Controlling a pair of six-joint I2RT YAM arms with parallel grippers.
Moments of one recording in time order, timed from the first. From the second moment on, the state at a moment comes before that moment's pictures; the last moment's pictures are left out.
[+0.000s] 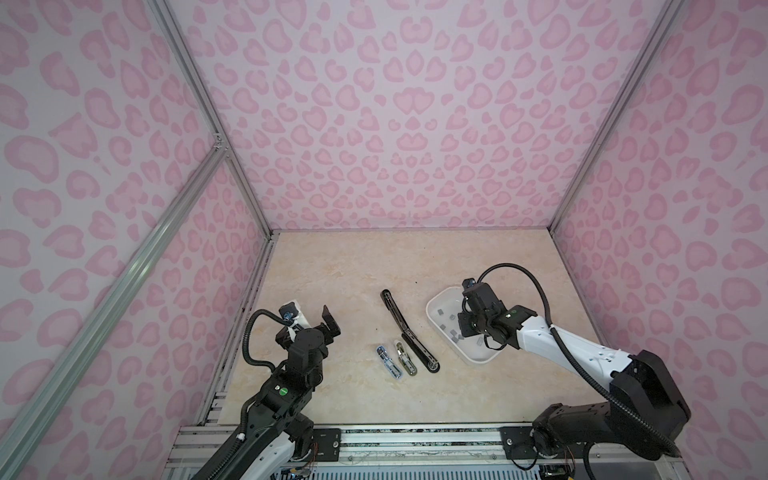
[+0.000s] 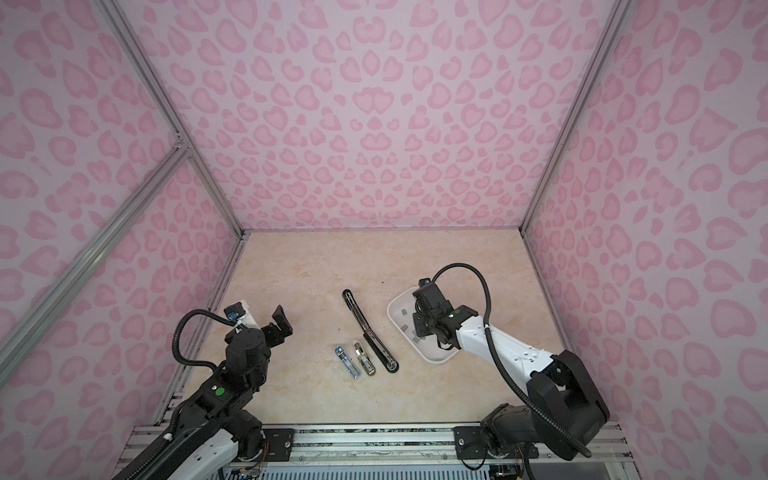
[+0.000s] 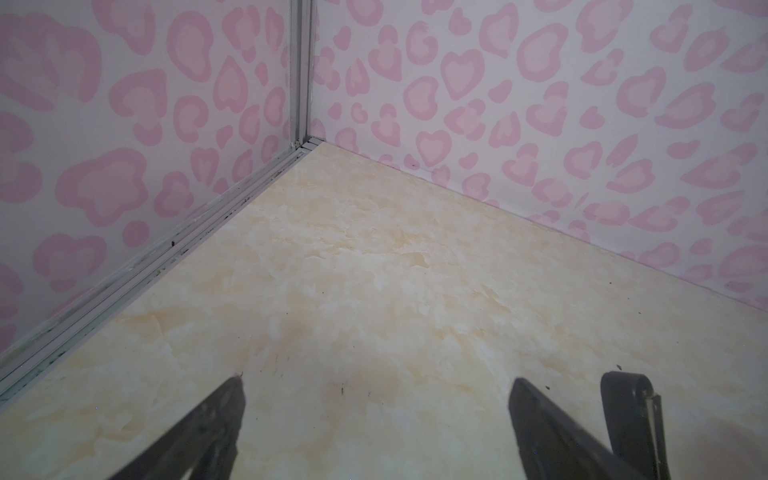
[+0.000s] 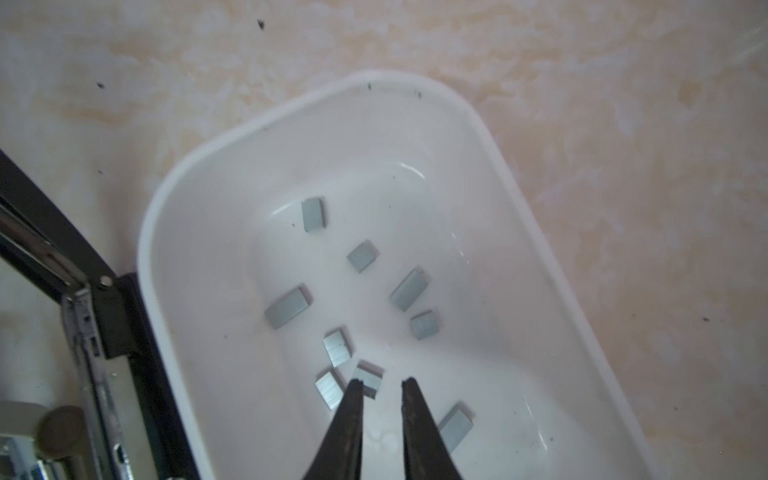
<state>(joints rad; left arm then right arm) -0.50 0.57 0.35 -0.14 -0.70 -0.48 0.58 1.37 0.80 -0.48 0.20 0.32</state>
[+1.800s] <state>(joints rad) -0.50 0.54 0.35 -0.16 -0.70 -0.48 0.73 1.26 0.66 -0.36 0.19 0.53</state>
